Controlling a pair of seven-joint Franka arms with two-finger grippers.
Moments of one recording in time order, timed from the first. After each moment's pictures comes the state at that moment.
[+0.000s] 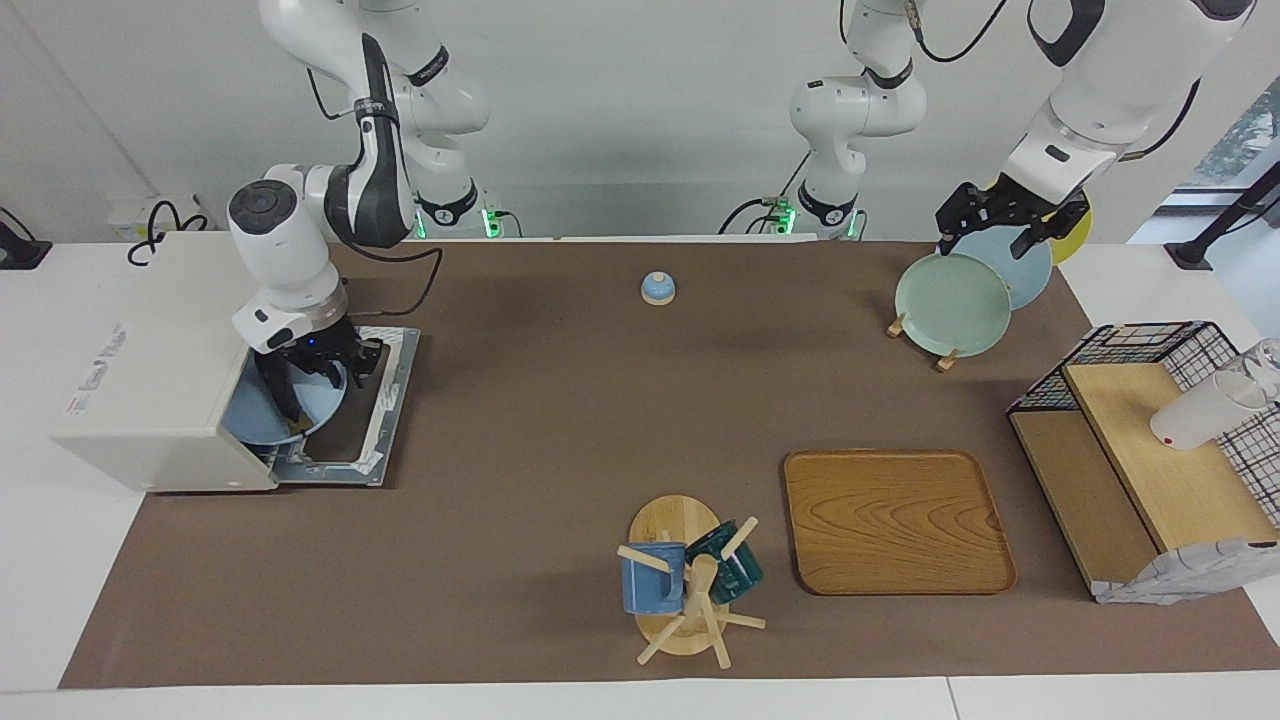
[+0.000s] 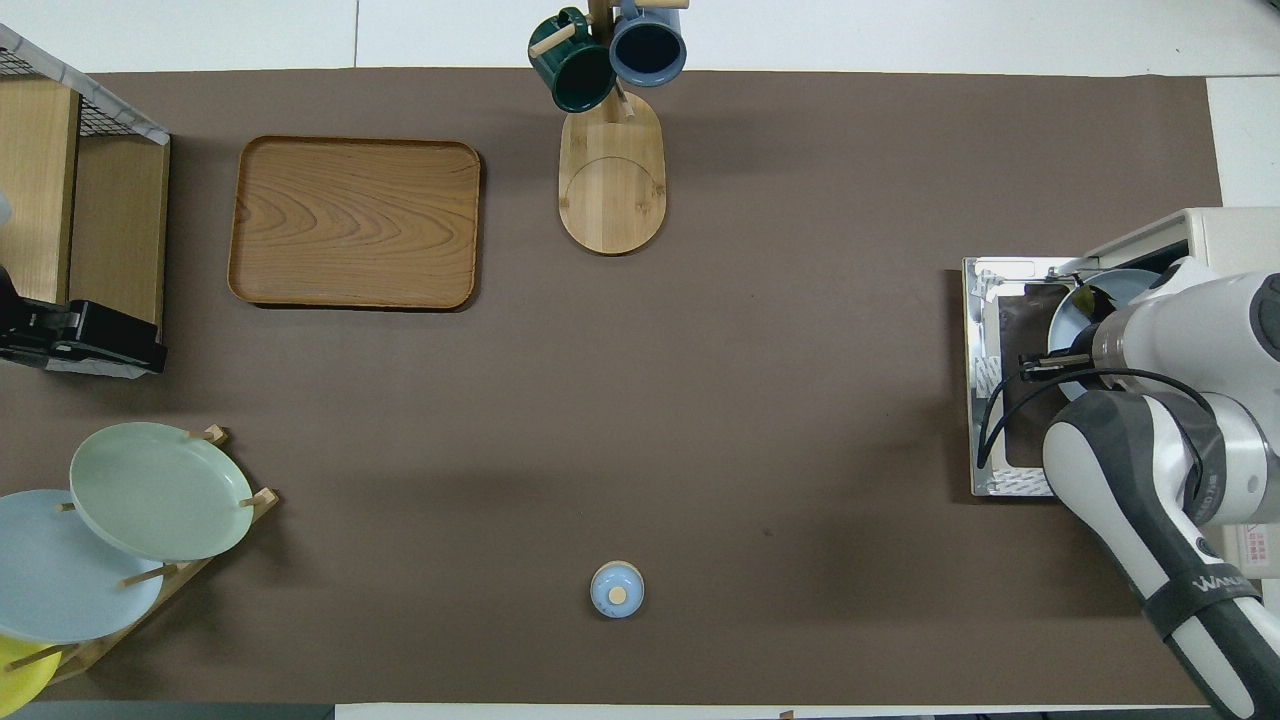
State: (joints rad) left arm -0.04 -0.04 -0.04 -1.59 -0.03 1.43 0.05; right arm -0.03 0.00 -0.05 -2.26 -0.12 2.28 -0.04
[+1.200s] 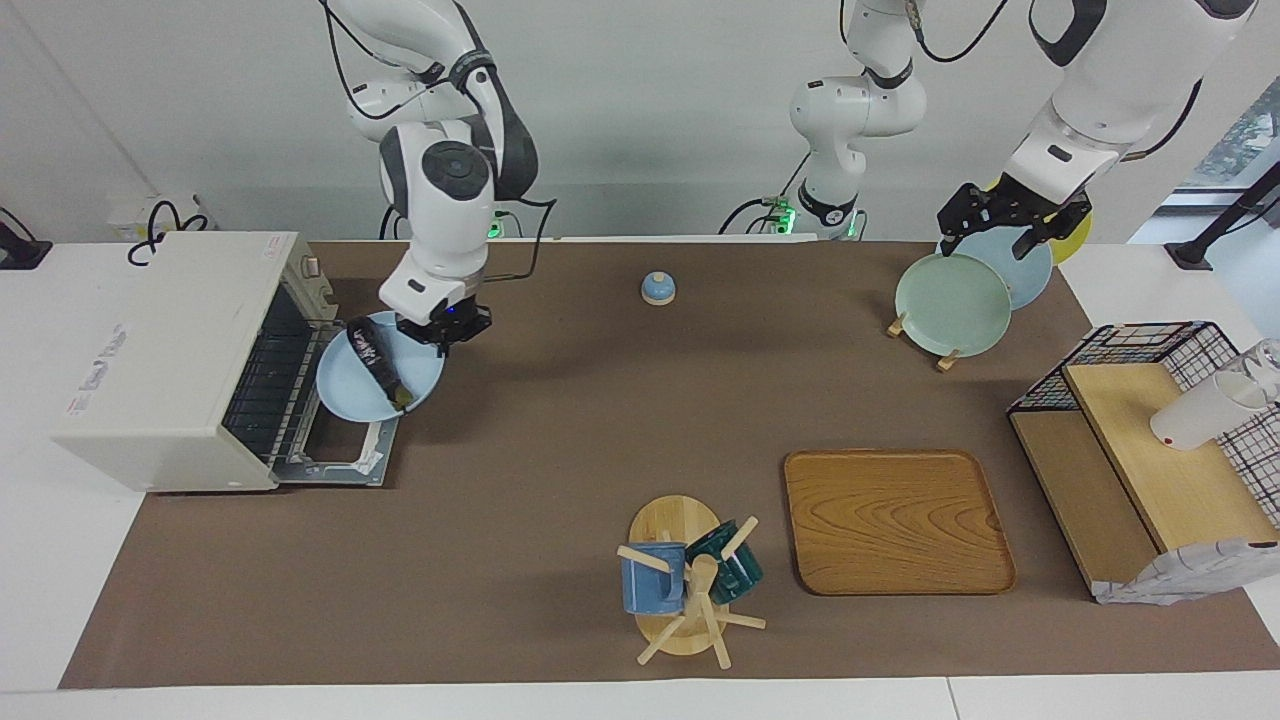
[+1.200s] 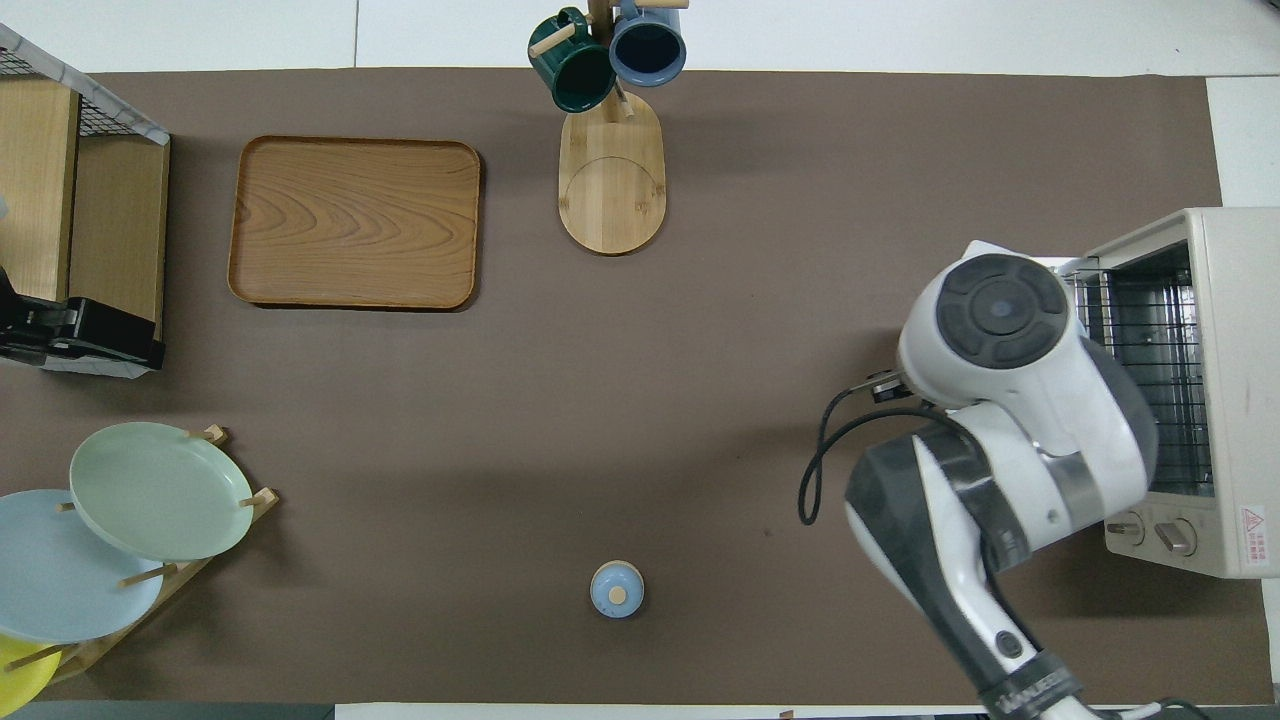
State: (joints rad) left arm -0.04 -0.04 -0.04 -1.59 -0.03 1.44 0.04; right arm 0.39 0.02 -0.03 -2.05 -0.28 1.92 0.25
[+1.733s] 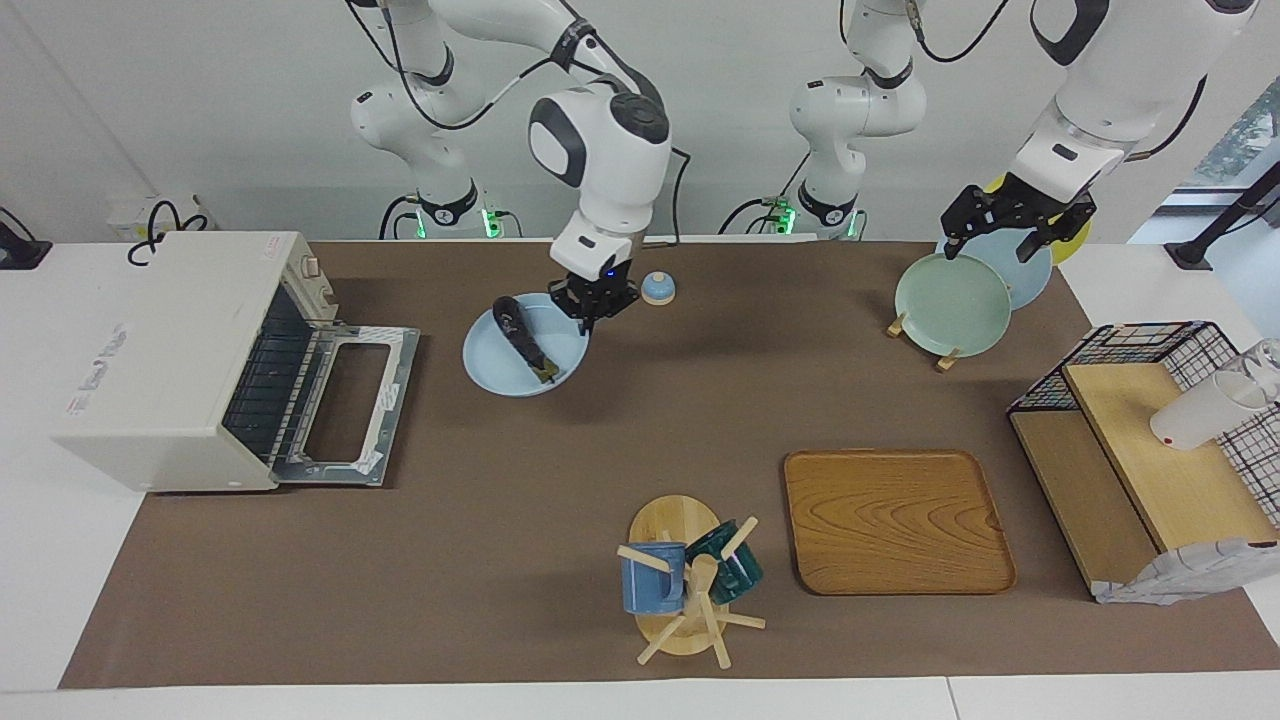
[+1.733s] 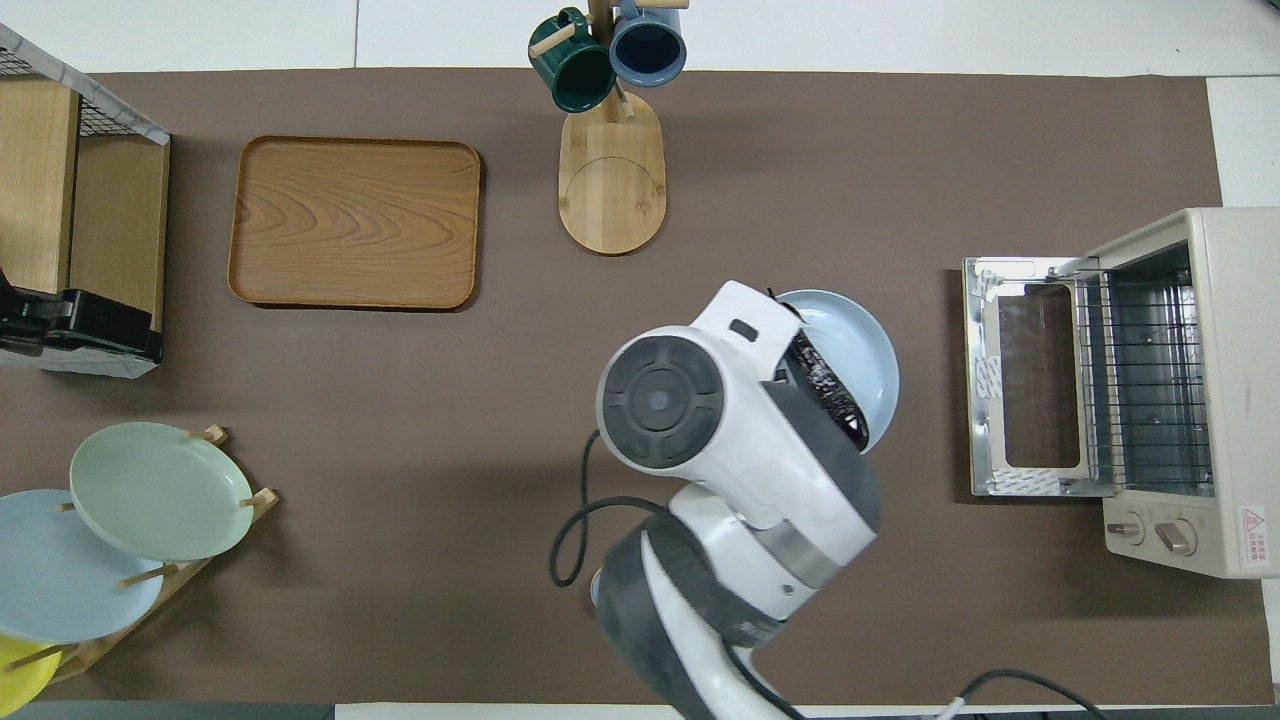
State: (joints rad) left arm -0.04 -0.04 -0.04 -1.59 -0.03 1.47 0.04; right arm 0.72 0.23 -0.02 -1.72 -0.22 1.86 0.60
